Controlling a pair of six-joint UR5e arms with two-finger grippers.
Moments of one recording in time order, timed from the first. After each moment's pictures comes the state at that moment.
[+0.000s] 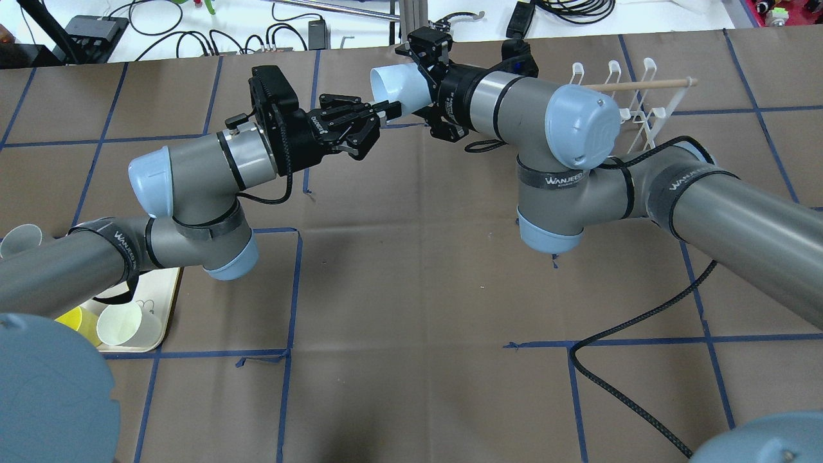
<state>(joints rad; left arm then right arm) -1.52 -1.98 -2.05 0.50 0.43 0.12 1.75 -1.22 1.90 -3.31 -1.08 1.47</state>
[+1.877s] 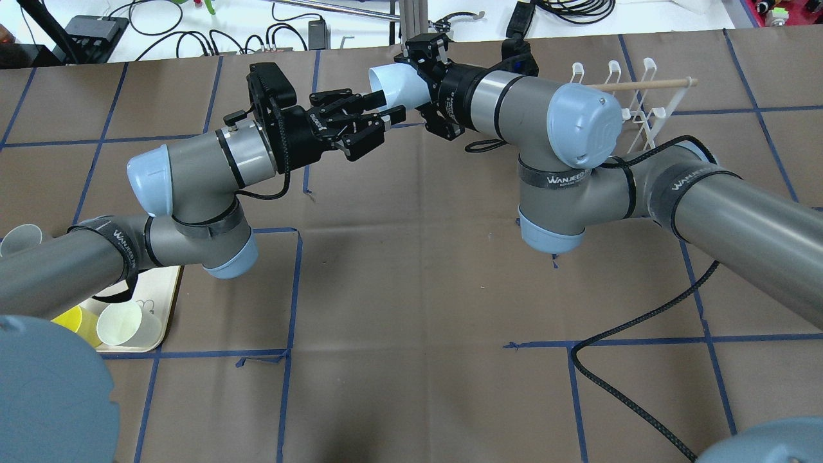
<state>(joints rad) -1.52 -1.97 -2.04 0.50 0.46 0.07 1.75 -1.22 1.90 -3.30 -1.07 1.46</state>
